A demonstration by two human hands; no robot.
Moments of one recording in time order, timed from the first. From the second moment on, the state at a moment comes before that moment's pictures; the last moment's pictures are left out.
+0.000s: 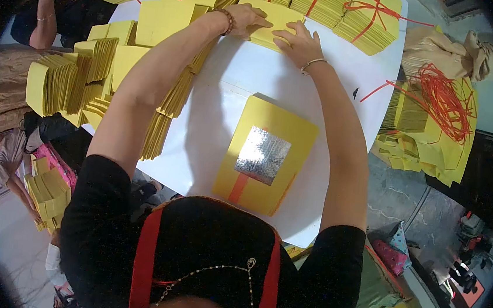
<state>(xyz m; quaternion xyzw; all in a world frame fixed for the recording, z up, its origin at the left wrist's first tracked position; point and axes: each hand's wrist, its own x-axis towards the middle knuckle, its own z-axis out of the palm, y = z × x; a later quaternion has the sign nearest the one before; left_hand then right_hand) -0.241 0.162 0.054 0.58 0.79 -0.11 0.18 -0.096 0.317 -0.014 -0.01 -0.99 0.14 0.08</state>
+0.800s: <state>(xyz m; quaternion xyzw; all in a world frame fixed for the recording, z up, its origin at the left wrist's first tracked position) -0.228 0.142 0.026 0.62 0.78 -0.08 0.03 -0.040 0.272 0.058 -0.13 -0.97 0.22 0.06</state>
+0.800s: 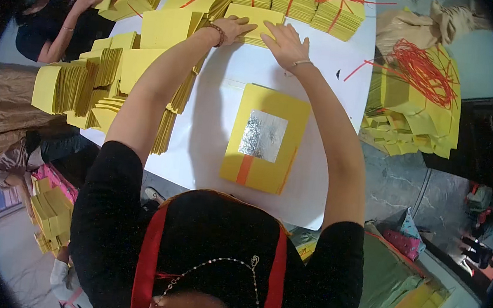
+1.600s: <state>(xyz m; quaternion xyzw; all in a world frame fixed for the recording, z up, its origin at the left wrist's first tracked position) 0.071 -0.023 0.063 0.76 0.60 0.25 0.04 0.223 0.140 0.005 -0.21 -0.91 0.29 0.23</state>
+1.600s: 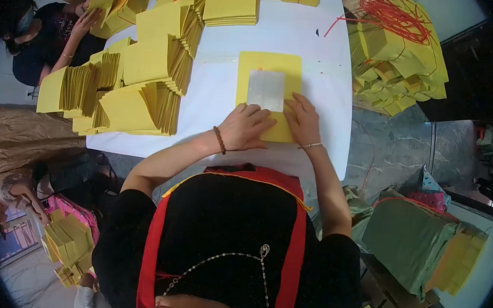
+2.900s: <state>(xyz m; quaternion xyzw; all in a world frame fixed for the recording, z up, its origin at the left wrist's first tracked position) 0.047 -0.023 0.041 0.52 0.65 0.37 0.41 0.236 0.162 -0.013 -0.20 -0.69 0.67 0.18</state>
